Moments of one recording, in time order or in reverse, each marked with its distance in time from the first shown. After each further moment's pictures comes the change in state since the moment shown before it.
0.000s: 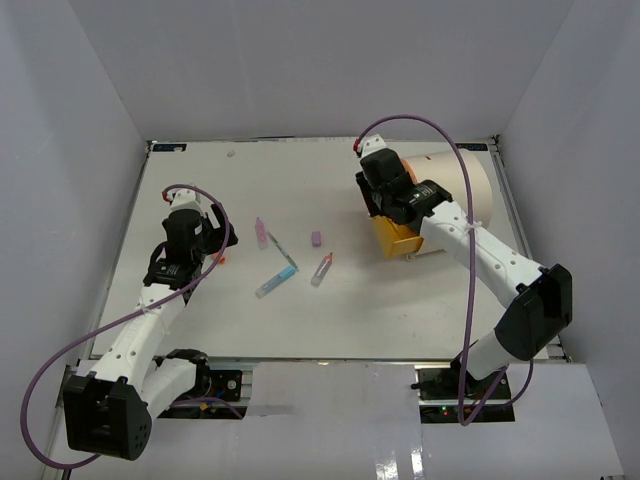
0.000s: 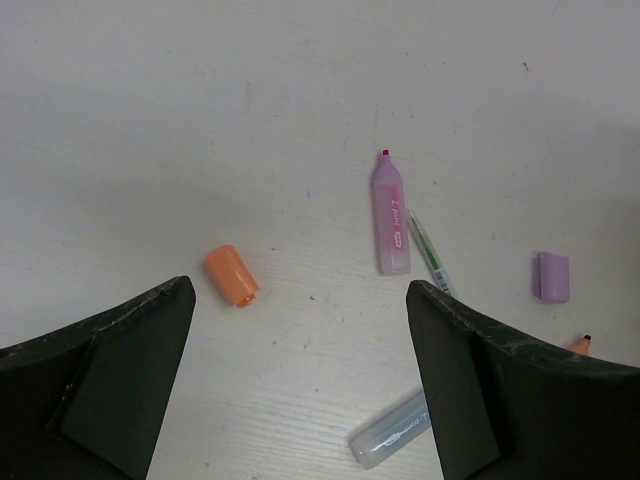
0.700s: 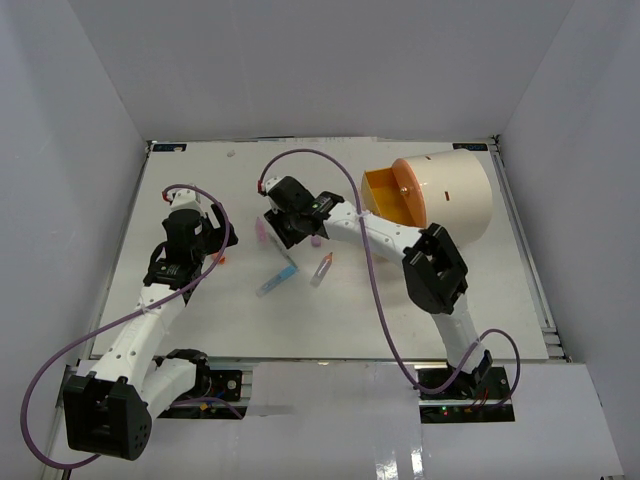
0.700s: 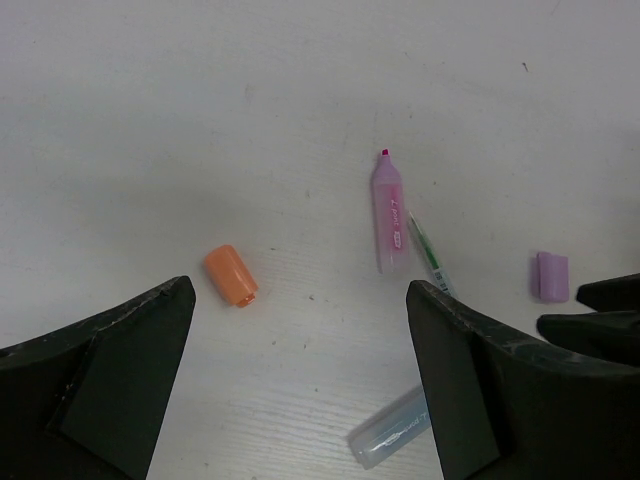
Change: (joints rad) left arm 0.000 0.000 0.000 0.000 0.001 0.000; right arm 0.246 0.545 0.395 0.034 -0.315 0.074
